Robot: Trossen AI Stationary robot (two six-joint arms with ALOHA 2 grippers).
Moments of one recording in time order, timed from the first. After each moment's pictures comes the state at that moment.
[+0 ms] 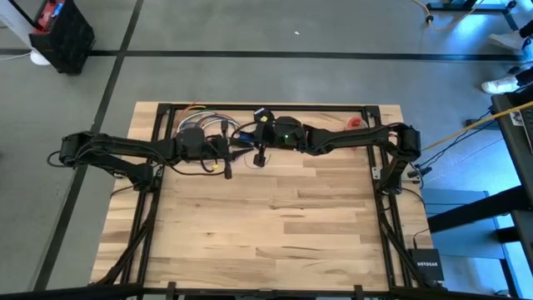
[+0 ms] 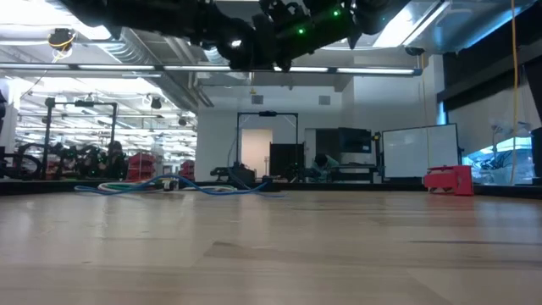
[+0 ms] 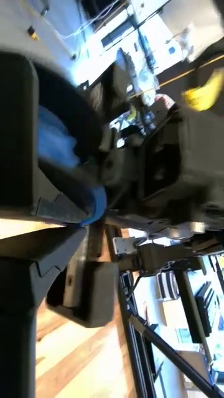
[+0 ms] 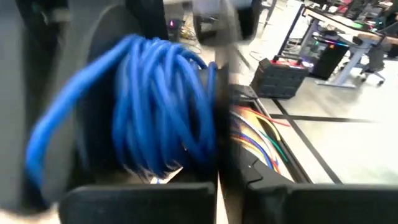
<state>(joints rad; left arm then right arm) 0.13 1.18 0.66 0.44 -0.05 0.30 -0.16 1.78 1.25 0.30 0.04 -0.19</state>
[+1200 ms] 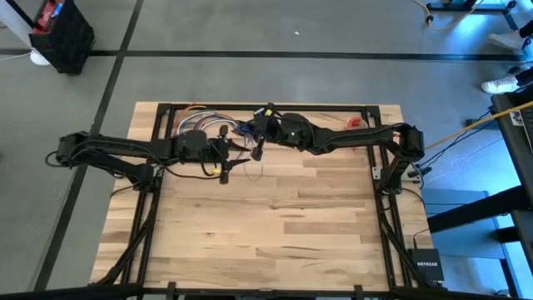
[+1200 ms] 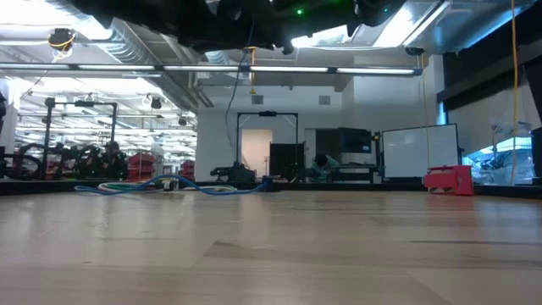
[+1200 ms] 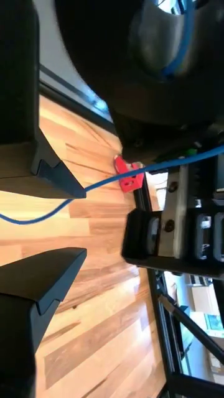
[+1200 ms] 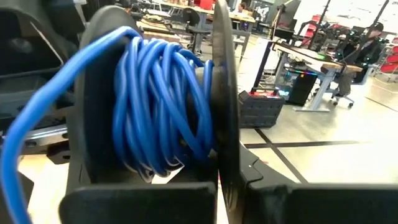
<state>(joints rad) 0.09 1.13 0.70 0.19 -0.06 0.24 -0.16 1.75 1.27 0.42 0.12 -0.16</state>
